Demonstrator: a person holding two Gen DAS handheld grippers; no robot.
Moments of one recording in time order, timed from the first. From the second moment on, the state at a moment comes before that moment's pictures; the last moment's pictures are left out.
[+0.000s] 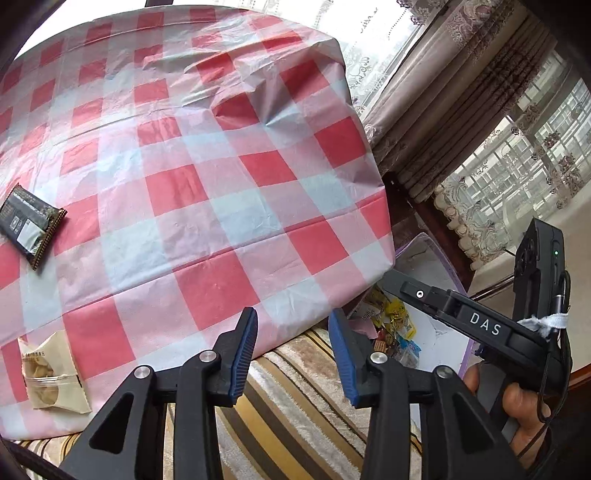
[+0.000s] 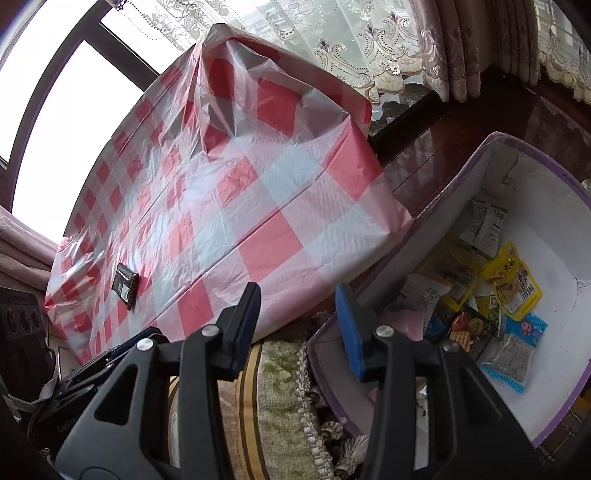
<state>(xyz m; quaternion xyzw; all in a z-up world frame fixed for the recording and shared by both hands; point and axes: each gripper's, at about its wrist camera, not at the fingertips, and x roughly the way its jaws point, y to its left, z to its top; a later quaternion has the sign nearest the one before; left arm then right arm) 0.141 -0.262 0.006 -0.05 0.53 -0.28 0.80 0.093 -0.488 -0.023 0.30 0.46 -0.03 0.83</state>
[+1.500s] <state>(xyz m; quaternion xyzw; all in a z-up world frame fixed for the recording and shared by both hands) 0.186 -0.106 -0.044 0.18 0.53 -0.28 0.78 0.171 -0.316 -0.018 0.09 0.52 0.08 0.85</state>
